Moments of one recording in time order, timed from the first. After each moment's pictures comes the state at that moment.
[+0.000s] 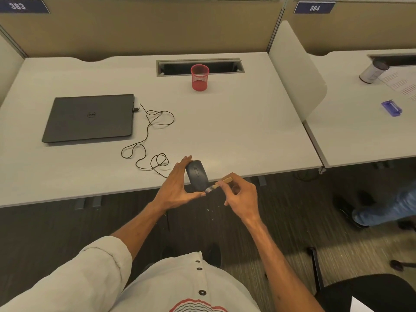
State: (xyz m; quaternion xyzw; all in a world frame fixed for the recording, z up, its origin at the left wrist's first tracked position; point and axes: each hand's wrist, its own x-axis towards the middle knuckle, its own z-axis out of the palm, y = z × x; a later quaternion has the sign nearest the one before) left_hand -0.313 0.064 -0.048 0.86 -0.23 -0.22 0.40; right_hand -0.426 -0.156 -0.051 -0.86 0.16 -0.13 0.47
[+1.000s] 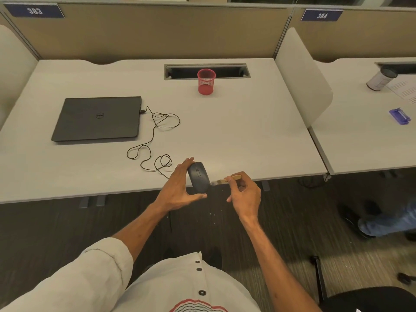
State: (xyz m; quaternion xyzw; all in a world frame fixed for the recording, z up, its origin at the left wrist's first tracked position) left_hand -0.312 0.069 -0.047 0.87 -0.23 -0.21 0.38; right_hand -0.414 -0.148 -0.049 -0.81 0.29 -0.15 0.49
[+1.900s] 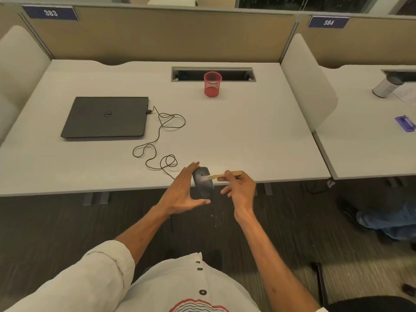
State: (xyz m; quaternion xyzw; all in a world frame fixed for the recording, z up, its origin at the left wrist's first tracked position) left_hand -0.326 0.073 -0.047 0.86 -0.27 -0.18 0.38; right_hand -0.392 -0.130 -0.043 -0.68 0.33 -0.13 0.64
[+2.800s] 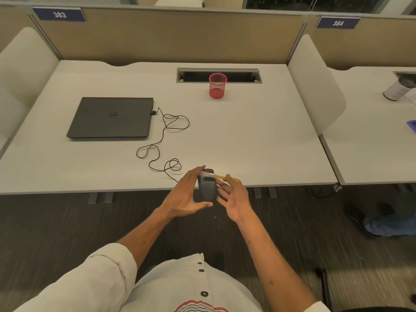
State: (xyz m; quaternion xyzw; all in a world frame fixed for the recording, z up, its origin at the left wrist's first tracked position) left_hand -0.323 0.070 -0.054 0.88 -0.28 -0.19 0.35; right_hand -0.373 -0.125 -0.058 -0.38 0.42 0.05 0.82
